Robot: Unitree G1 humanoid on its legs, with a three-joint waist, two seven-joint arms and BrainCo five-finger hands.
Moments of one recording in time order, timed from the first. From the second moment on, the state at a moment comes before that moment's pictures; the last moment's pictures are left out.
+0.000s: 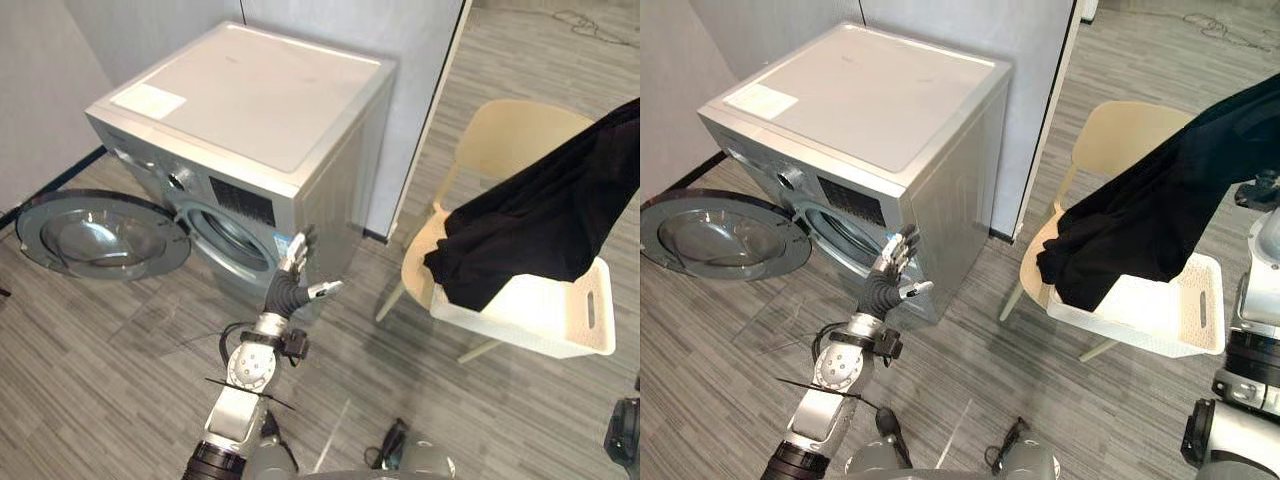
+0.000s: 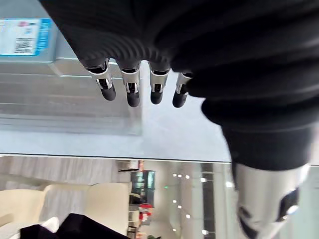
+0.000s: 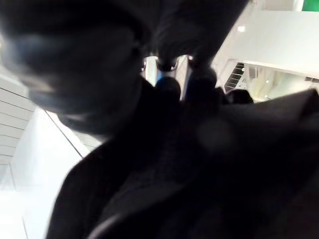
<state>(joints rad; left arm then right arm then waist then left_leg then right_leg) 0.01 0.13 -0.27 -0.17 -0.09 -0.19 0.00 -0.50 -0.75 -0.43 0.06 -0.09 -0.10 -0.30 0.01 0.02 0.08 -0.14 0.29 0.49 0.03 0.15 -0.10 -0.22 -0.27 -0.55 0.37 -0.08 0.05</state>
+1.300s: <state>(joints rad) -0.61 0.19 -0.58 0.45 -0.70 -0.07 -0.10 -0.96 -0.48 0.26 0.00 0.39 -0.14 -0.03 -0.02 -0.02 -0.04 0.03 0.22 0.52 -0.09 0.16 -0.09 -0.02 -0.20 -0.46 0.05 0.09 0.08</state>
